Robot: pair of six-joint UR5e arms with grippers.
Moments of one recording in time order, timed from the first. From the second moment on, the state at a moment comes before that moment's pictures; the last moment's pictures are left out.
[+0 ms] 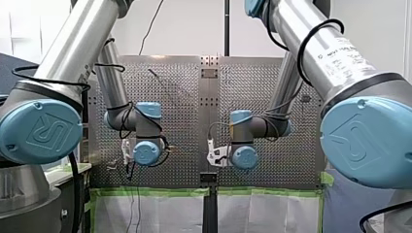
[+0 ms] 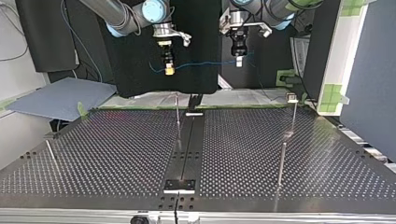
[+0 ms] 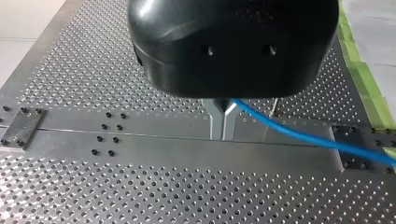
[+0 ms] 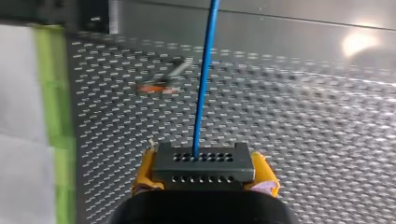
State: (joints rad) left arm -0.55 -1.99 -2.39 -1.89 -2.15 -1.63; right arm 2.30 -0.91 2.00 -0.95 1.83 1.51
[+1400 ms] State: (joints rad) left arm -0.57 -1.84 -2.27 -2.10 -2.22 -1.61; right arm 2.30 -1.12 1.94 -0.79 1.66 1.64
